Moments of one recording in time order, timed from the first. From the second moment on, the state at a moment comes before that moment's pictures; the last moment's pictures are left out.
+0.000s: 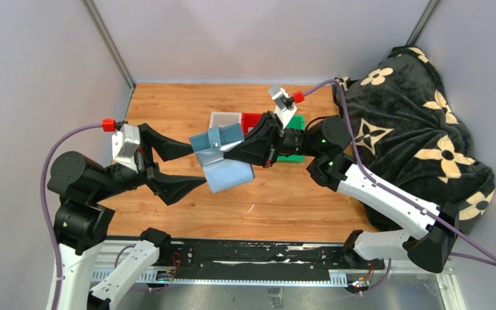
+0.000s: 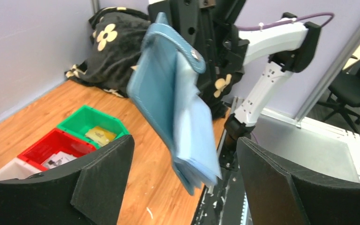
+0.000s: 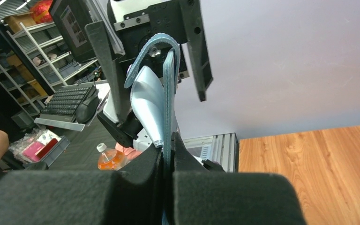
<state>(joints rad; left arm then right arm) -0.33 0.63 1.29 -0.46 0.88 -0.27 0.89 1.22 1.16 0.56 -0.76 0.71</state>
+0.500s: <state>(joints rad) -0.33 0.67 1.19 -0.27 0.84 -0.40 0.93 1.25 1.20 0.52 -0.76 0.67</state>
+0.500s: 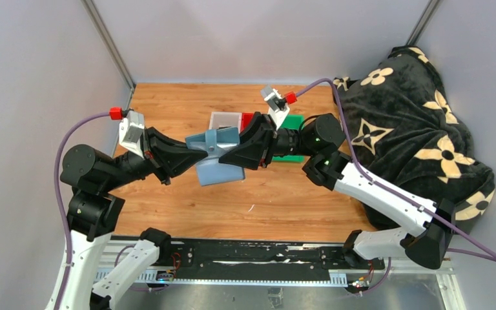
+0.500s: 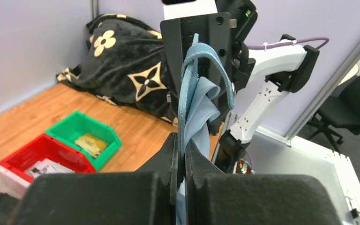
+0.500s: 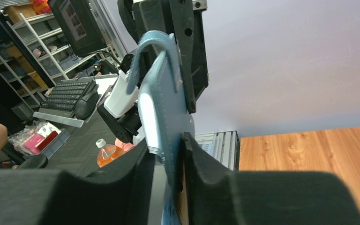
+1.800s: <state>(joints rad) -0.33 0.70 1.24 -0.24 0.74 -0.54 0.93 1.13 1.01 0.46 -0.62 0.59</state>
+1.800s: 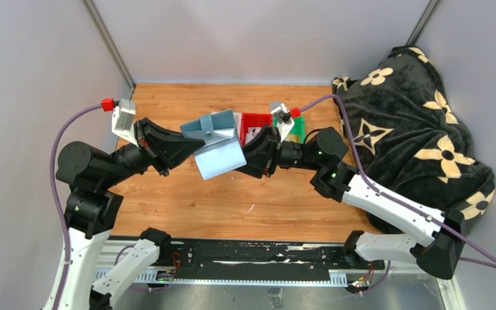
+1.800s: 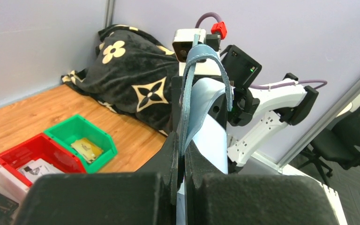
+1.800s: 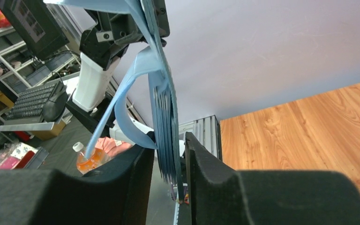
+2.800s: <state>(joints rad) -0.33 0.70 1.24 -0.27 0.82 -0.54 0.94 1.23 1.15 0.58 -0.58 0.67</state>
